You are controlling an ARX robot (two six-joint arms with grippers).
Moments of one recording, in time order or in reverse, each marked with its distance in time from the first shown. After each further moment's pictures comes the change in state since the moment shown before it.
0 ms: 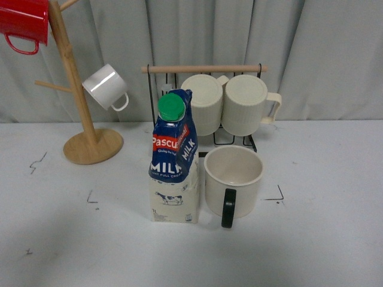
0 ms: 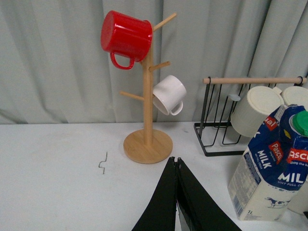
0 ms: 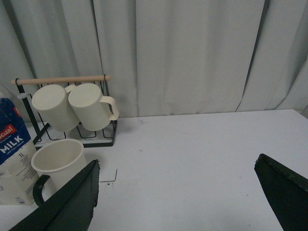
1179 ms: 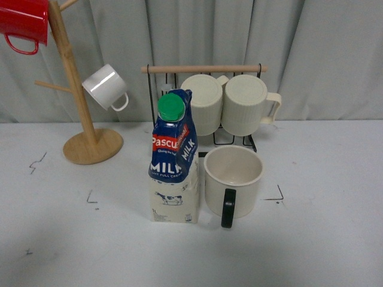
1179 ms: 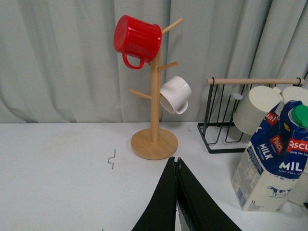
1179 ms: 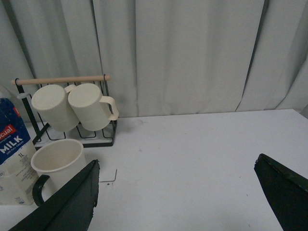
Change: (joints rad) left arm 0.140 -0.402 -0.048 -0.336 0.142 0.002; right arm 0.000 0.000 0.000 0.000 0.000 0.000
